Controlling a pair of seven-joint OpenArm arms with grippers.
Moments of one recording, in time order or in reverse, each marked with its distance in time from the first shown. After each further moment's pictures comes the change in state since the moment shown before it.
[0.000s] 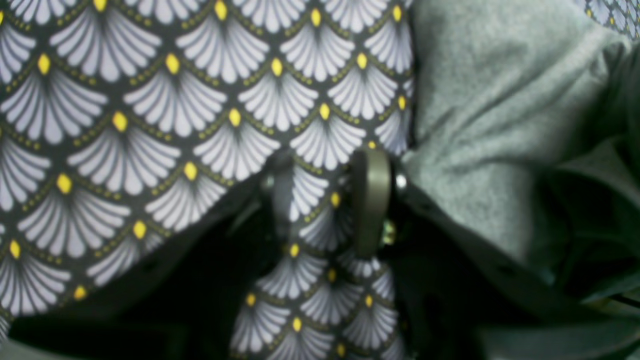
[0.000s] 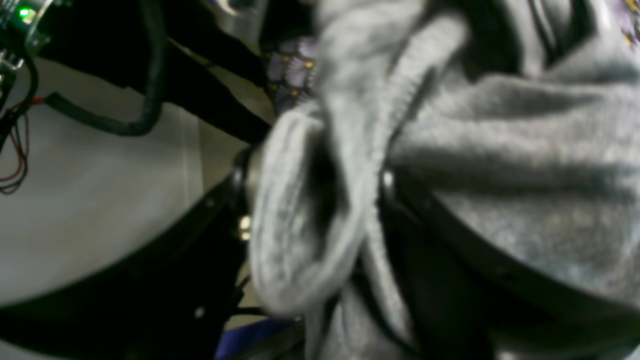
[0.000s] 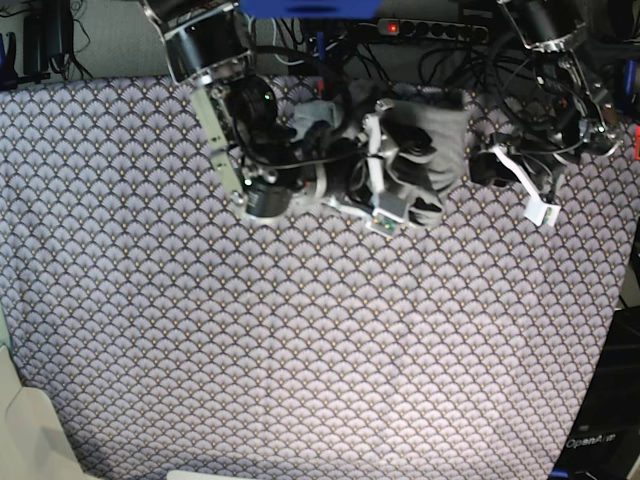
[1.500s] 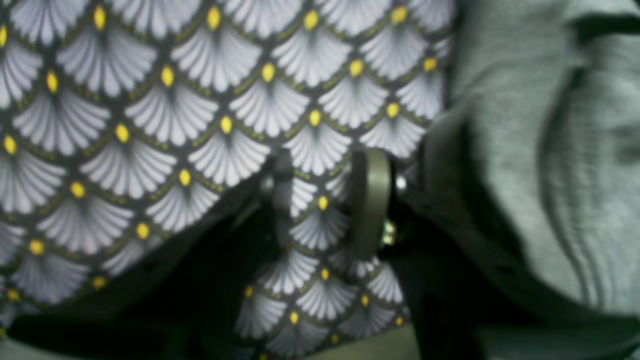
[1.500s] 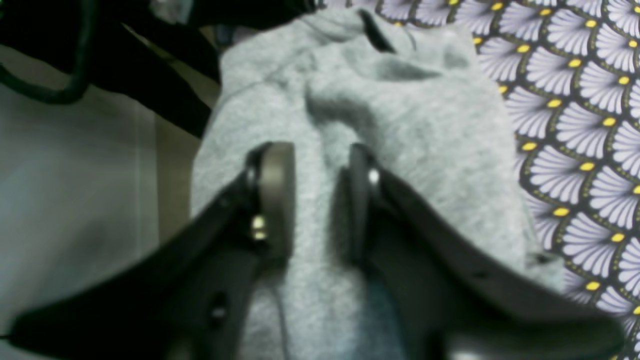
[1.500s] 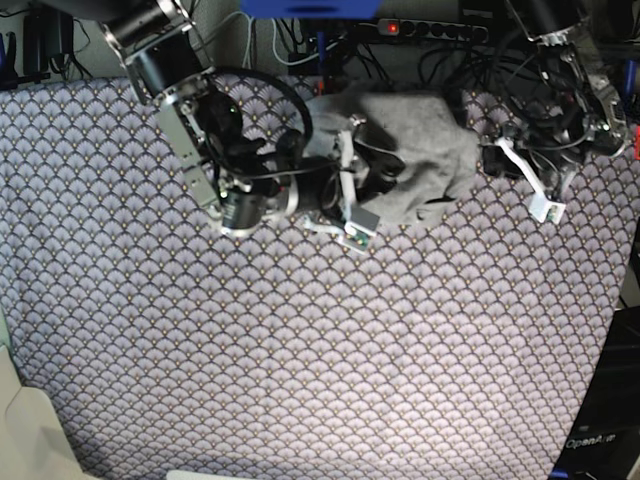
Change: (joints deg) left arm 1.4 -0.6 0.0 7.8 2.9 0.4 5.4; right arm 3.9 9.4 -5.0 0.1 -0.4 0.0 11.9
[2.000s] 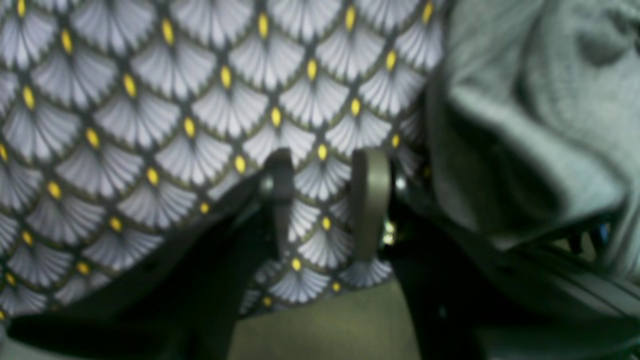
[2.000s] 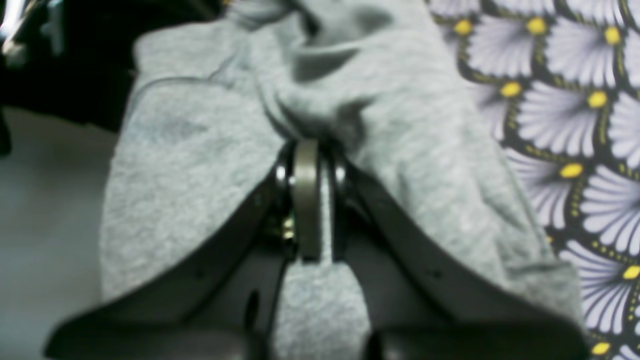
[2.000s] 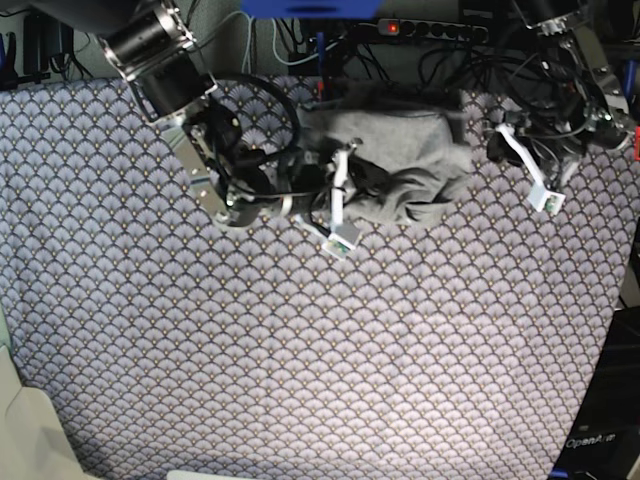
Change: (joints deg) left arm 2.8 0.8 -0.1 5.3 0.2 0.0 3.8; right arm 4.0 -0.2 -0.4 -20.3 0.8 -0.2 12.7
